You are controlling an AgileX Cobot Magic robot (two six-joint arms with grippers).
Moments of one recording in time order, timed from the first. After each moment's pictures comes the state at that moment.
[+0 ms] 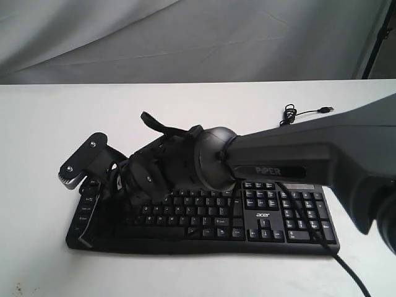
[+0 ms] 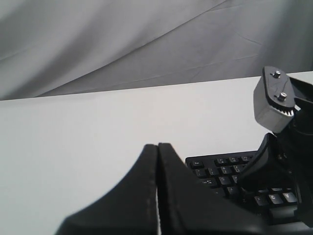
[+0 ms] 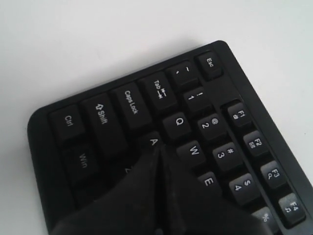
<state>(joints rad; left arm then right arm) -0.18 0.00 0.00 0.04 0.26 -0.02 0.94 2.19 -1.46 0.14 0.30 -0.30</state>
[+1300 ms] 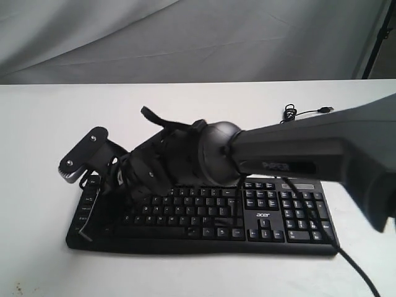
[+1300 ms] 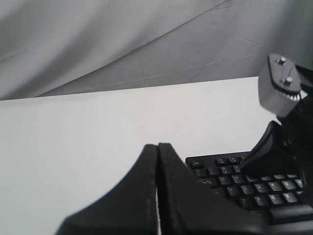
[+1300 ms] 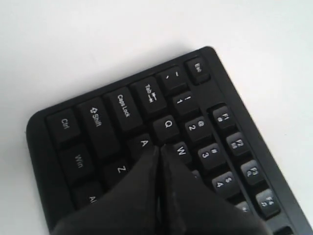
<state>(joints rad) -0.18 0.00 0.00 0.04 0.26 -0.02 0.93 2.15 -1.46 0.08 0.32 -0.25</state>
